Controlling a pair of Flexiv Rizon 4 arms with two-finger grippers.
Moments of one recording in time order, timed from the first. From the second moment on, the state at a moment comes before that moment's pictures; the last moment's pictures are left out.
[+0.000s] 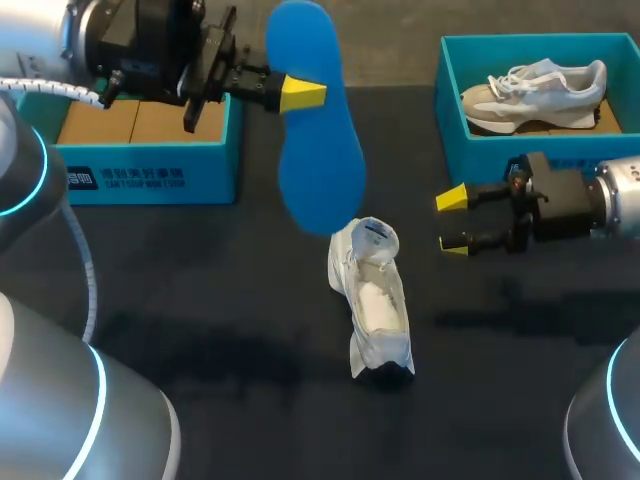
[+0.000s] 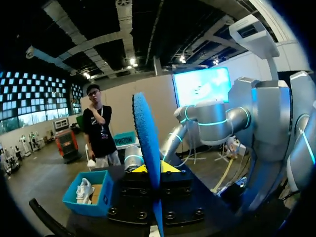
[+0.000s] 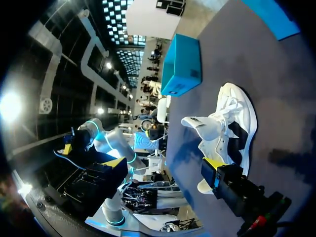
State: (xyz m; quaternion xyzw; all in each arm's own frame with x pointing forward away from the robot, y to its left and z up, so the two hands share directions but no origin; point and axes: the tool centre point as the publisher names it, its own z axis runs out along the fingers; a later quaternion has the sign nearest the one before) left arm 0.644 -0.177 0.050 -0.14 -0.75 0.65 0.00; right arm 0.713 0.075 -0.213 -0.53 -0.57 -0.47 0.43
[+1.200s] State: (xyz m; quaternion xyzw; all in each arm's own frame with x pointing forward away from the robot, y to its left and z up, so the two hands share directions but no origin) left arm 0.652 -0.201 0.026 -0.45 -0.67 0.47 -0.37; right arm 0.713 0.074 -0.213 -0.53 -0.56 -0.47 0.43
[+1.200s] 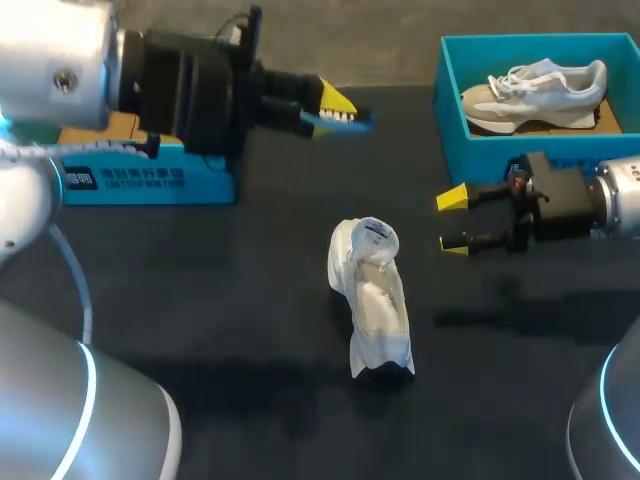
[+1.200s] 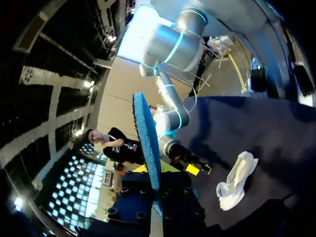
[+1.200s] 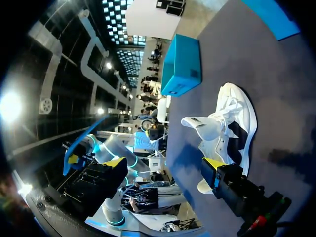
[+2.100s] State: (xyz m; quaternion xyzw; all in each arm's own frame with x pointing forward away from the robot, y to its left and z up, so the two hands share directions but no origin) left arm 0.664 -0.189 -0.033 -0.59 -0.49 0.37 -0.52; right arm 0.713 0.075 -0.213 -0.53 -0.57 -0.47 0.43
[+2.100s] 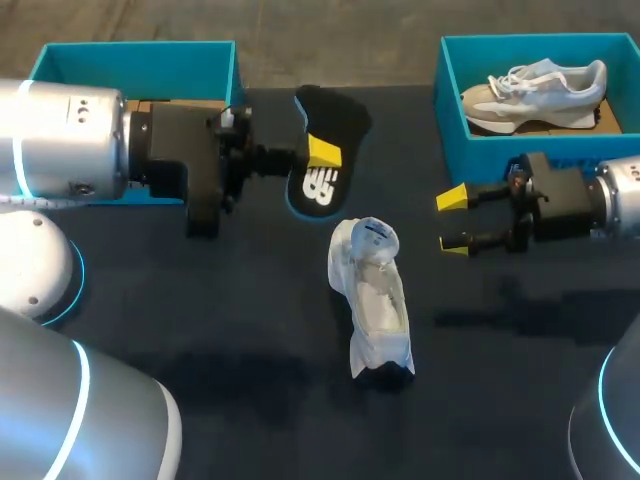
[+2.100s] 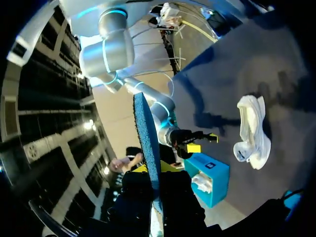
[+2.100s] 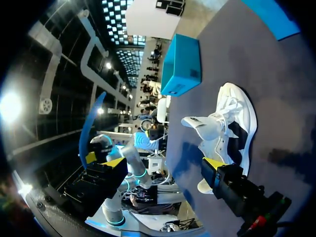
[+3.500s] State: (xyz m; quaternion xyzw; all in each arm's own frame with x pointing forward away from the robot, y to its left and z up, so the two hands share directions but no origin) left arm 0.666 -0.183 -0.138 -0.56 -0.31 0.40 -0.66; right arm 0.714 0.075 -0.212 -0.53 -0.56 -0.47 0.43
